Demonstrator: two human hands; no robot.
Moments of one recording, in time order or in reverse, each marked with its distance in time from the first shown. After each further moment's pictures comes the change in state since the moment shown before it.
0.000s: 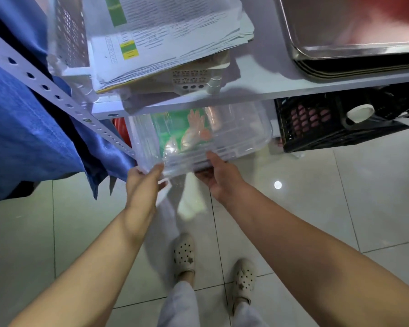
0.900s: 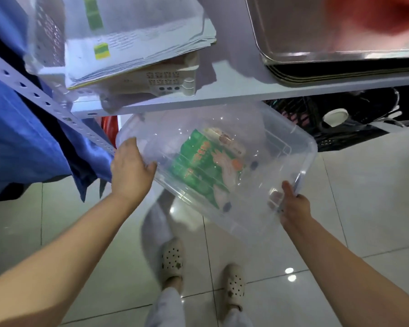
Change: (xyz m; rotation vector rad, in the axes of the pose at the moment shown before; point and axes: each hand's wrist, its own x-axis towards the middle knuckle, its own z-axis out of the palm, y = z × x) left_hand -0.005 0.016 0.021 1.041 0.063 0.579; right_hand -0.017 -0.058 -0.199 -0.134 0.527 -0.231
